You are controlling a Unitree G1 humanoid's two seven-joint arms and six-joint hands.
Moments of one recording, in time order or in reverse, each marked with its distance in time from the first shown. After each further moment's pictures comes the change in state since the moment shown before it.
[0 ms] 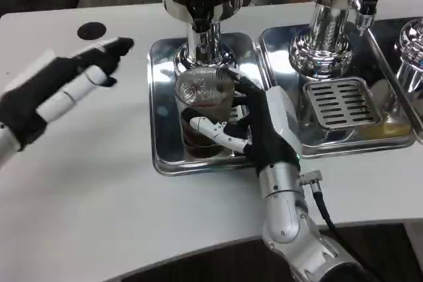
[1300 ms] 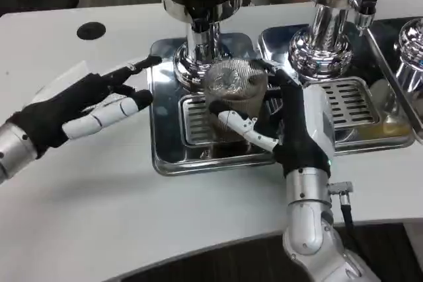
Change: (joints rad) left arm 0.042 0.034 -0.072 -0.081 0.158 -0.118 0.078; right arm 0.149 -0.062 -0.026 -0.250 -0.045 0.010 -0.066
